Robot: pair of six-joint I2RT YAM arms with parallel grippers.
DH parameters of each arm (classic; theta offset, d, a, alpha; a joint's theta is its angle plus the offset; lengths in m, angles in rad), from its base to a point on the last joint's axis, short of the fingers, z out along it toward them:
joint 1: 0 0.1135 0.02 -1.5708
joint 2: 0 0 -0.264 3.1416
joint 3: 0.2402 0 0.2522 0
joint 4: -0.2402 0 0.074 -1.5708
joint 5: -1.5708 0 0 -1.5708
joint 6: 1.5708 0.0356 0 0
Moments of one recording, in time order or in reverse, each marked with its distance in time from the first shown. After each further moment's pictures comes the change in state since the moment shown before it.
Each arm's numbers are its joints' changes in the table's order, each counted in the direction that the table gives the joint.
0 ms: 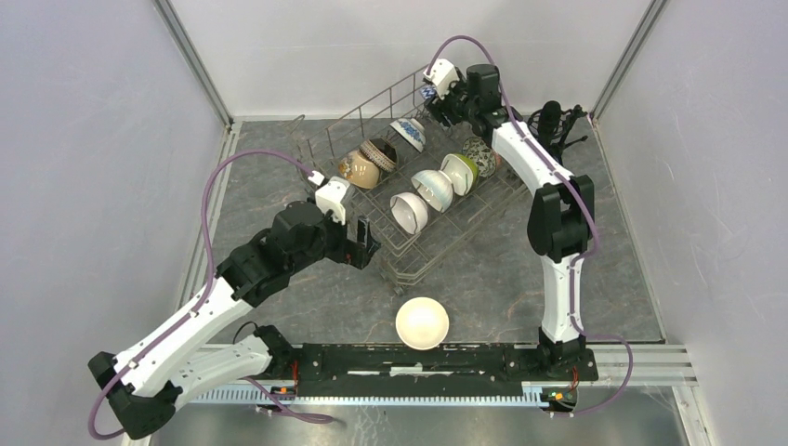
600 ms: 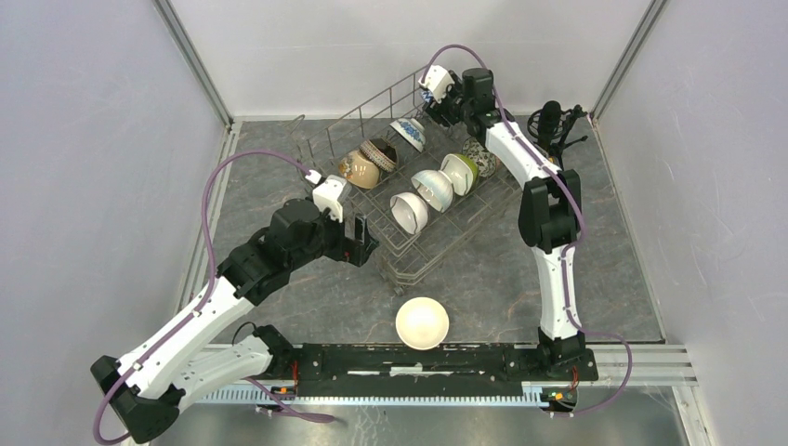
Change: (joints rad) left arm 0.072 0.000 -0.031 0.032 -0.061 0.000; right arm -0.015 0.144 0.106 0.037 -0.019 -0.118
